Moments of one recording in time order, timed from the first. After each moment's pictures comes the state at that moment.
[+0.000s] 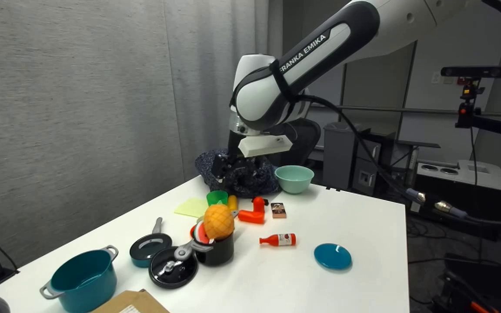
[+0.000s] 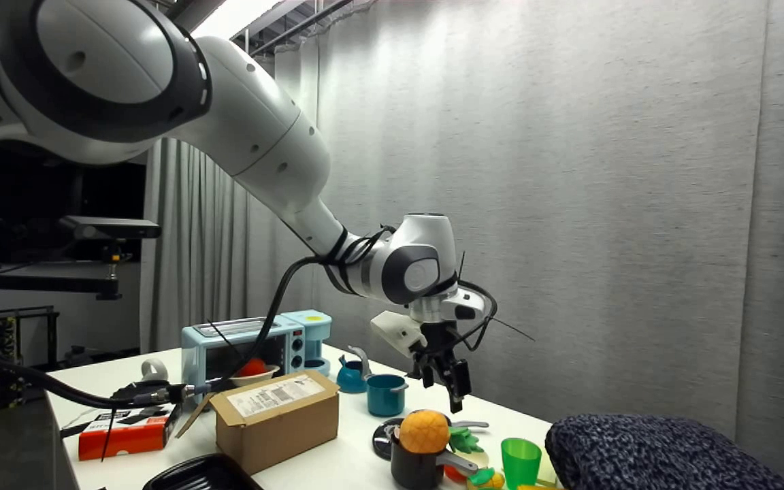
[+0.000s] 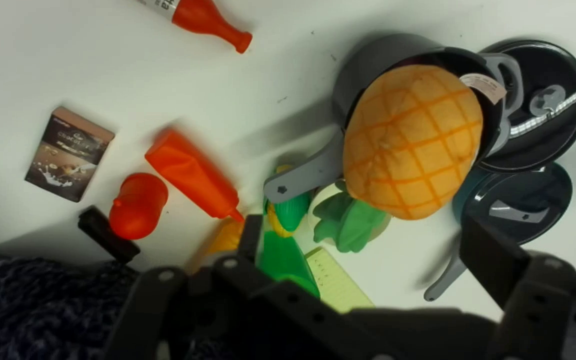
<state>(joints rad) 0.01 0.51 -0.05 -1.69 0.05 2.44 0.30</state>
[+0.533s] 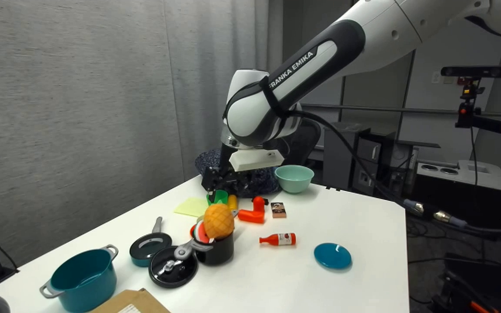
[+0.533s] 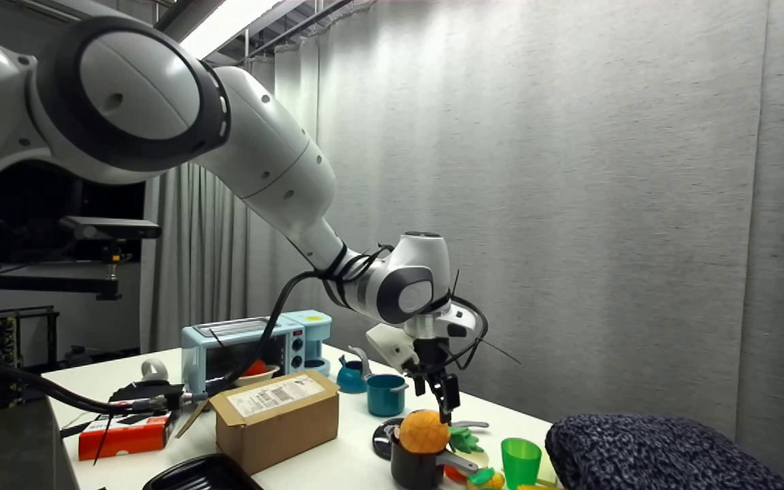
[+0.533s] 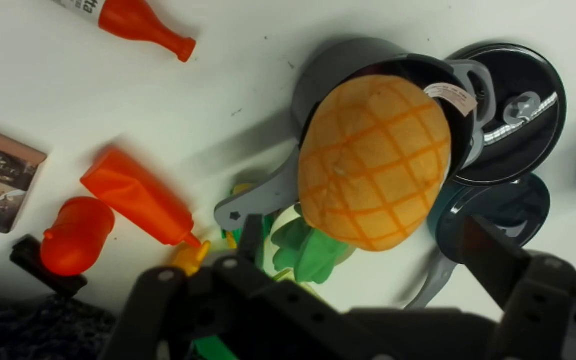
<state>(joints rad) 0.01 0.58 -0.01 -1.66 0.10 2.49 0.30</state>
